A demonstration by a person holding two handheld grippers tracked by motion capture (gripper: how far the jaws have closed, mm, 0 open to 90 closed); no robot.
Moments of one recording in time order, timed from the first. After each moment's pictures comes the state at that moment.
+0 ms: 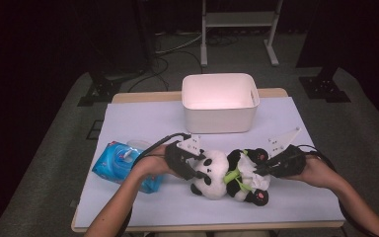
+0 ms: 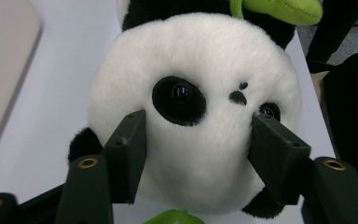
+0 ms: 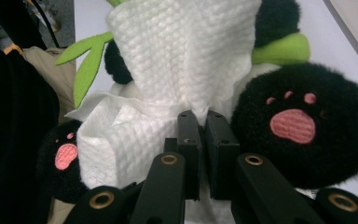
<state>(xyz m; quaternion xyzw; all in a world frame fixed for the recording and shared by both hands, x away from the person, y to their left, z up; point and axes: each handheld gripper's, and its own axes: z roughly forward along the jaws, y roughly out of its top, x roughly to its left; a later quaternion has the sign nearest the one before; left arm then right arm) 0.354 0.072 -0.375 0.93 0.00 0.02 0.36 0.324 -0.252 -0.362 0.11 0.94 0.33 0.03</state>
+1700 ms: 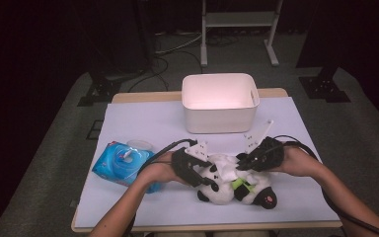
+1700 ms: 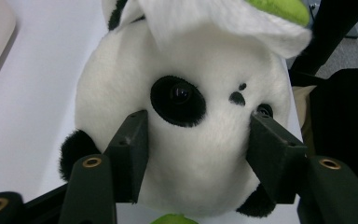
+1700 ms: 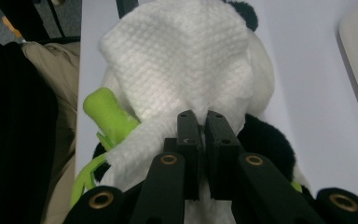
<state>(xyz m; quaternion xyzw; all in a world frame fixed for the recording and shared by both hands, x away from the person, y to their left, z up) 0.336 0.056 -0.374 0.93 0.02 0.00 0.37 0.333 -0.197 -0.337 0.06 0.95 0.30 0.03</state>
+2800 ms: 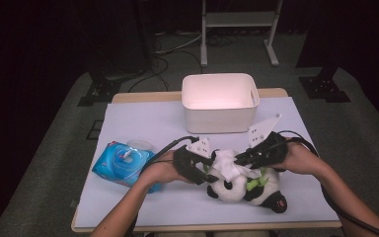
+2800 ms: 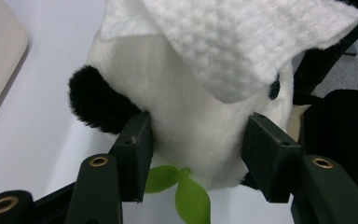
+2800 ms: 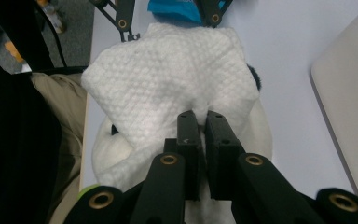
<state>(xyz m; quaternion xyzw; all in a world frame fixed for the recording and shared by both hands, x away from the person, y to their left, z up) 0.330 0.049 -0.359 0.93 0.04 0.00 0.38 0.326 -0.194 -0.311 0.05 0.94 0.34 0.05</state>
